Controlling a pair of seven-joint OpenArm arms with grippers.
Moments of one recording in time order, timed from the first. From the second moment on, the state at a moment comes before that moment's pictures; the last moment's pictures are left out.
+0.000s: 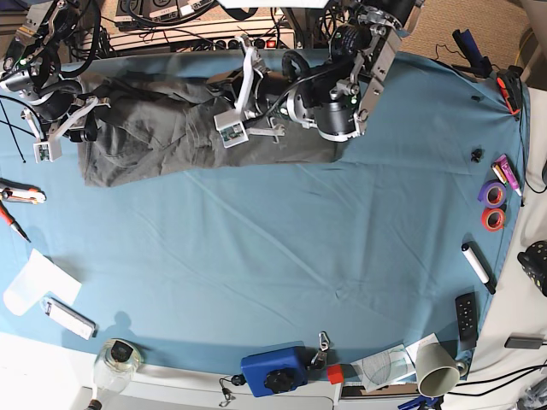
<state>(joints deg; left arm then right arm) 5.0 2.0 27.5 107.5 -42.4 -33.1 76.4 -21.6 19.5 40.3 109.9 35.4 31.3 -64.0</state>
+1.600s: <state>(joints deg) 7.3 3.3 16.7 114.2 -25.6 -23.6 70.1 -20.3 19.6 49.7 109.9 45.1 31.0 -62.7</state>
